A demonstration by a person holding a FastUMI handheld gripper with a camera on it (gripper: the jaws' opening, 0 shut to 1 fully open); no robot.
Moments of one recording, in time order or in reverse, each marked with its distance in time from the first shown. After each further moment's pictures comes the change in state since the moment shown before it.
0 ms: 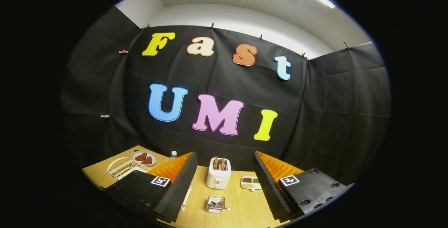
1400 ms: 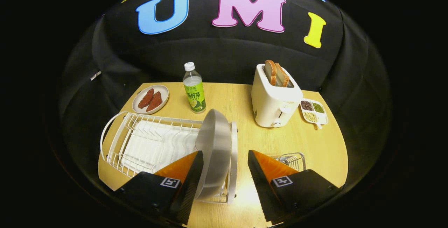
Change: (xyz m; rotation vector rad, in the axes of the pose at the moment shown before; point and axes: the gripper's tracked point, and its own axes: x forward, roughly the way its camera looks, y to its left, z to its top) arm 0.159 0.183 -0.278 0.152 0.794 0.142
